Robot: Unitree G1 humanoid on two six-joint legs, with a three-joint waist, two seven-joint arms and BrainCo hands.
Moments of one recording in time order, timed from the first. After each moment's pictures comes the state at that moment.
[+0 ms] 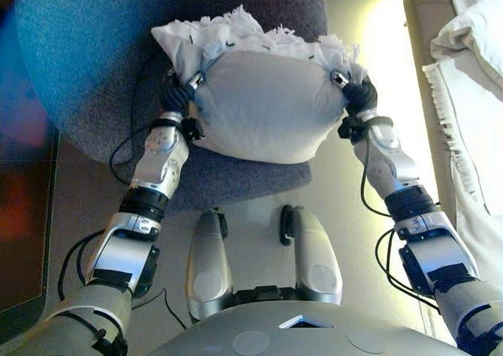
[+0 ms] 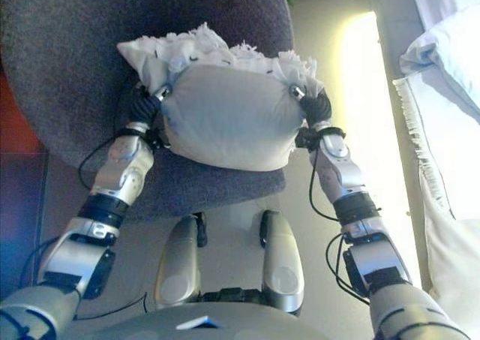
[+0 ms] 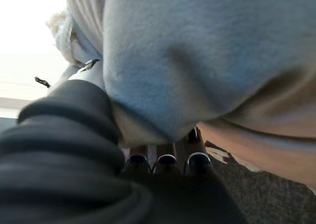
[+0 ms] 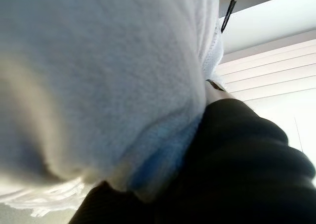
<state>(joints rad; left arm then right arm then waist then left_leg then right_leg) -0.57 0.37 -0.21 0.49 -0.54 -0.07 0.21 -0.58 -0.40 0.24 0.41 0.70 0.00 -0.14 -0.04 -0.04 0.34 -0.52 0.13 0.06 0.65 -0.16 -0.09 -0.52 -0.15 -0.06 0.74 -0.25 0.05</state>
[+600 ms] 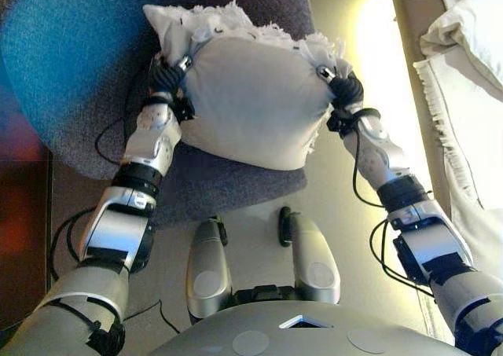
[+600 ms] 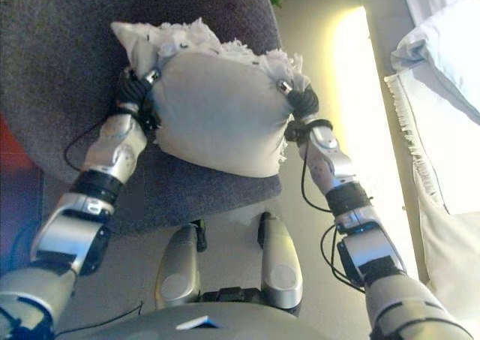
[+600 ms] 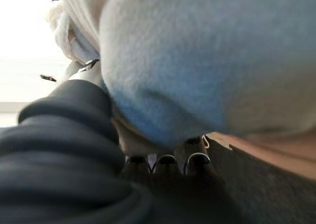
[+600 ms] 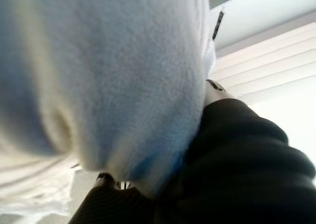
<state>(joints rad) -0.83 0.43 -0.27 0.72 -0.58 0.02 0.27 -0.71 -0.39 0.31 0.53 0.83 0.05 -0.15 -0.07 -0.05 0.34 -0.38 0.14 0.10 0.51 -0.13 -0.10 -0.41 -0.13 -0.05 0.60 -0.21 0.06</state>
